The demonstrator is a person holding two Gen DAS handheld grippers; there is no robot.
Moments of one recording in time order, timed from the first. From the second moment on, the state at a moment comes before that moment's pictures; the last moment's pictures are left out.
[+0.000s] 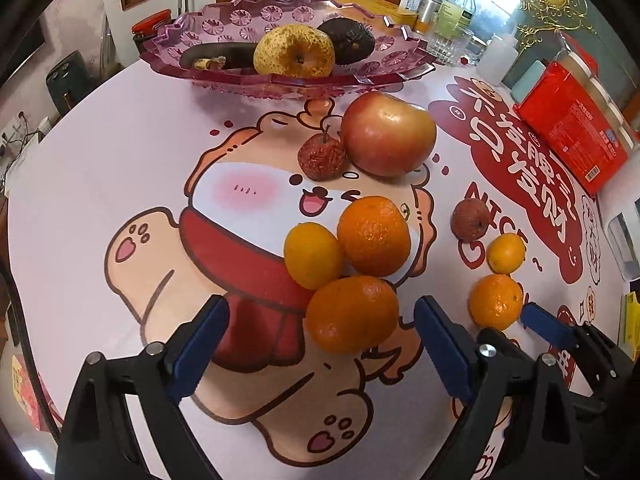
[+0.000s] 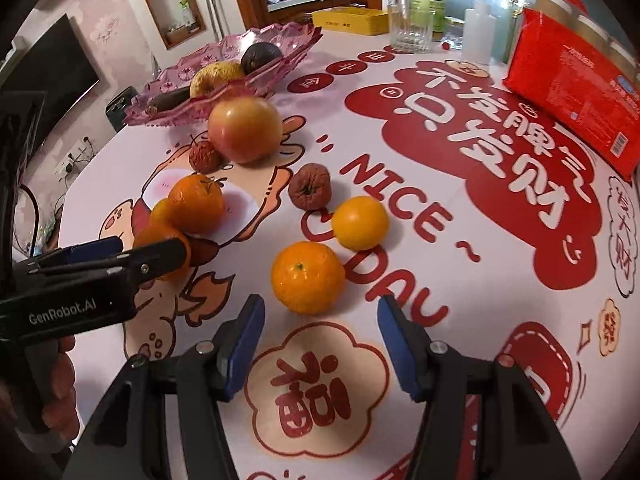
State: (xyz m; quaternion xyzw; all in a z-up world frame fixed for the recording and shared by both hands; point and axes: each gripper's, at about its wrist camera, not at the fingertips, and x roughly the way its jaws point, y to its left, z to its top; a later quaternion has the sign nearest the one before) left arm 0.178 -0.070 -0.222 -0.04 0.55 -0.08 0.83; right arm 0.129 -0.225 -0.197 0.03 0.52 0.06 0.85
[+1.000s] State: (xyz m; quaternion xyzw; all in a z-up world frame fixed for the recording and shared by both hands) left arm 0.149 -0.063 -0.194 -0.06 0.54 -0.10 0.84; right arm 0.127 -0.205 -0.192 0.02 0.52 0.09 0.85
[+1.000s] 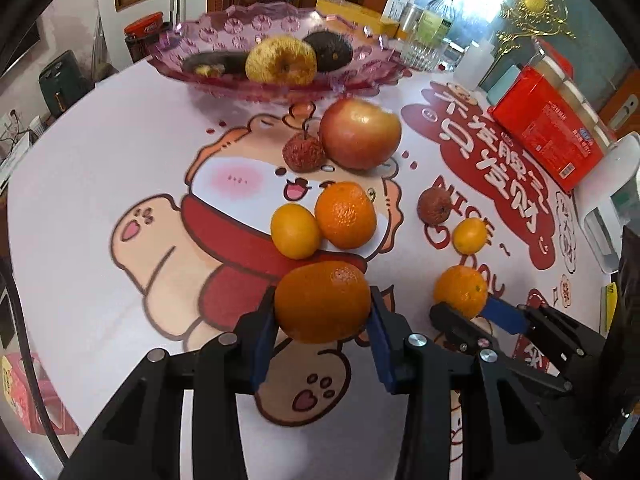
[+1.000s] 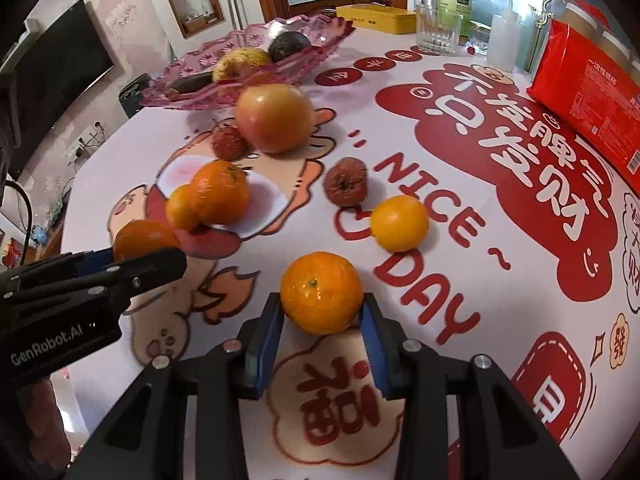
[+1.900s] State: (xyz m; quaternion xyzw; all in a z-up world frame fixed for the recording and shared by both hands) left arm 0.164 -0.011 -0.025 0.01 0.45 -0.12 0.88; right arm 0.102 -0.161 -0.039 0.03 0.41 0.10 0.91
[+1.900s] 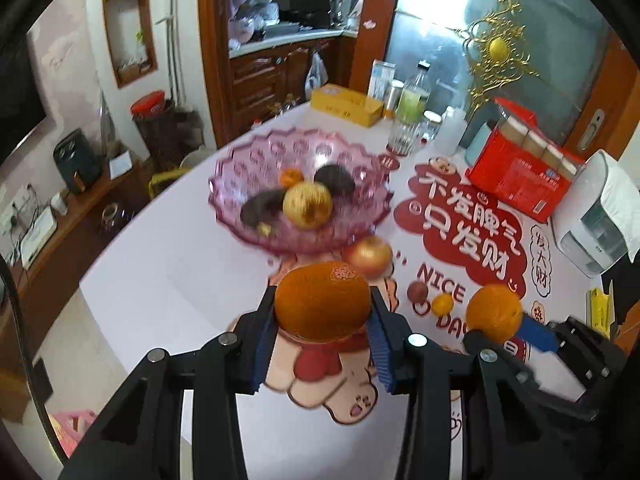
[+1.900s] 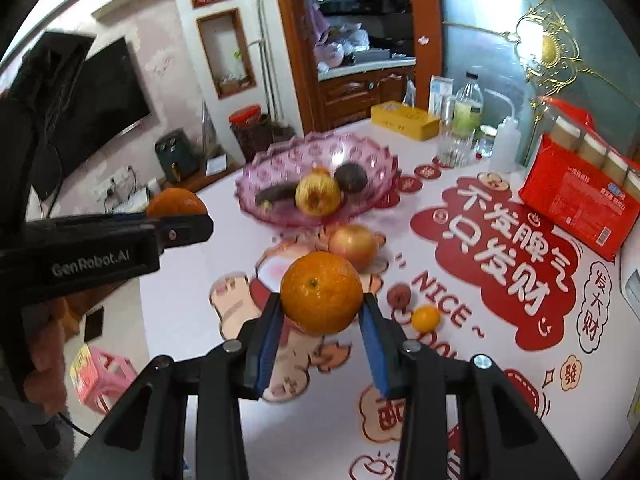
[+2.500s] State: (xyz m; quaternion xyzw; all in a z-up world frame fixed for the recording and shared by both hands) left arm 0.277 0.024 -0.013 0.03 0.44 -0.15 0.88; right arm 0.217 -0.135 0.044 0.02 0.33 0.01 0.94
